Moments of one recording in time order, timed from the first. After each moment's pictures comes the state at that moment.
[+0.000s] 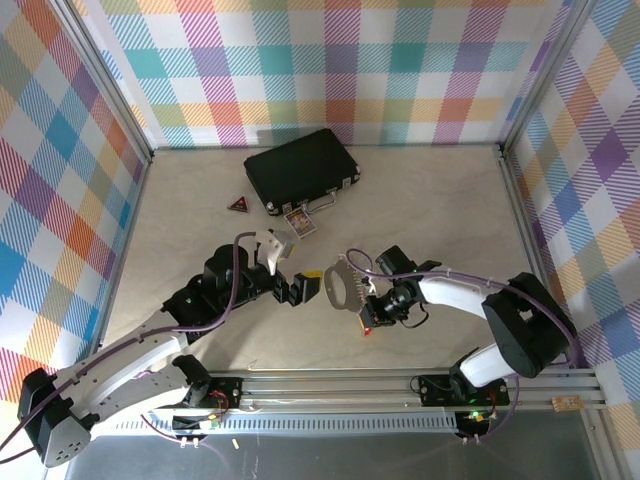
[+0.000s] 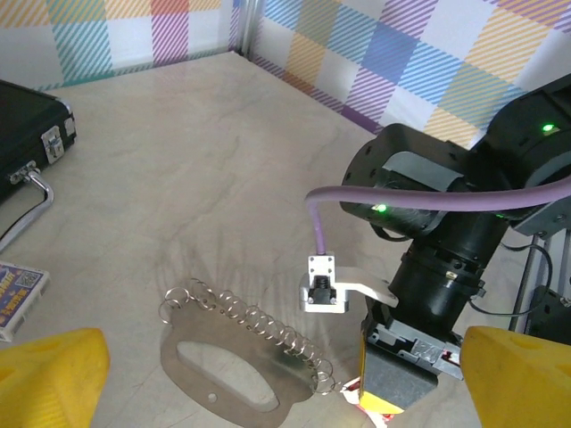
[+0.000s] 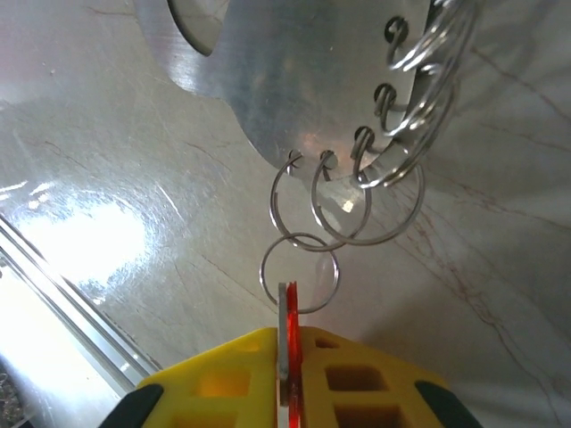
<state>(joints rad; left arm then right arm) -0.78 0.88 0.65 -0.07 0.18 -0.19 0.62 1.46 0.64 -0.52 -0.55 0.36</state>
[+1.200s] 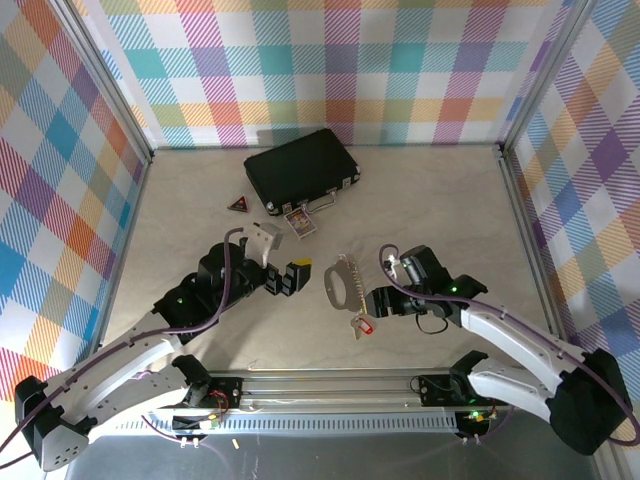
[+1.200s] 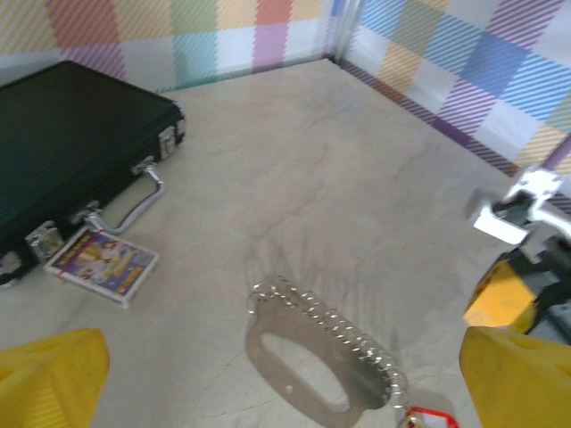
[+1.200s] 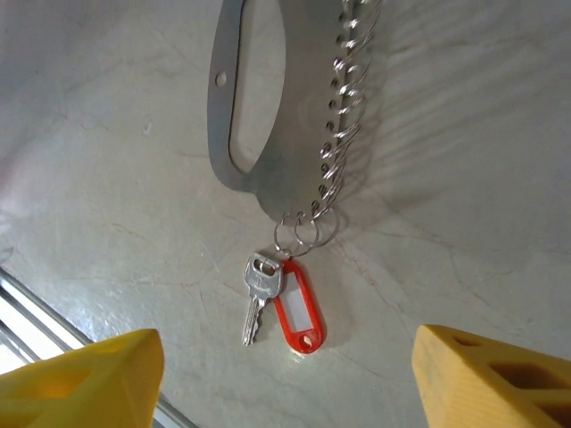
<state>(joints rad) -0.78 0.83 0.71 -0.20 -0.06 -0.19 0.63 0.99 0.61 -0.60 -0.27 0.42</state>
